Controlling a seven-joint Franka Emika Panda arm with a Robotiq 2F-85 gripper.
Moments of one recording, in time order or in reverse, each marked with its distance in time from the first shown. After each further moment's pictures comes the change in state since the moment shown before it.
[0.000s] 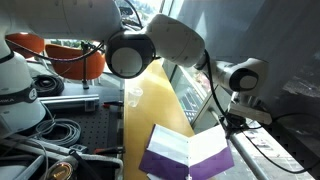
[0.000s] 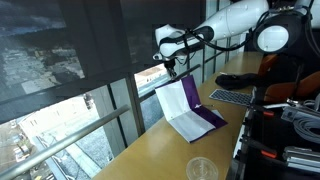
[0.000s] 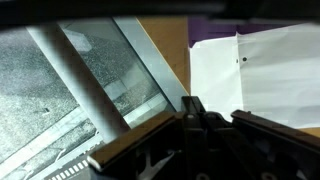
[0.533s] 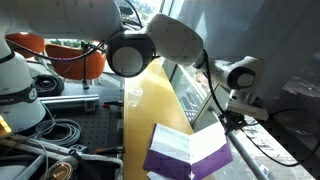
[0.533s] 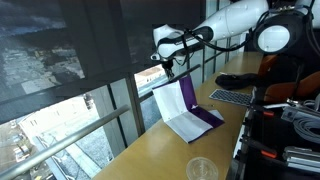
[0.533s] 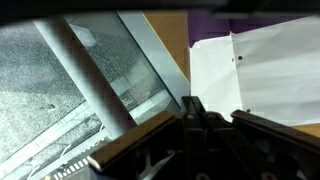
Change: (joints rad) arm 0.021 0.000 0.005 -0.002 -0.004 0.019 0.029
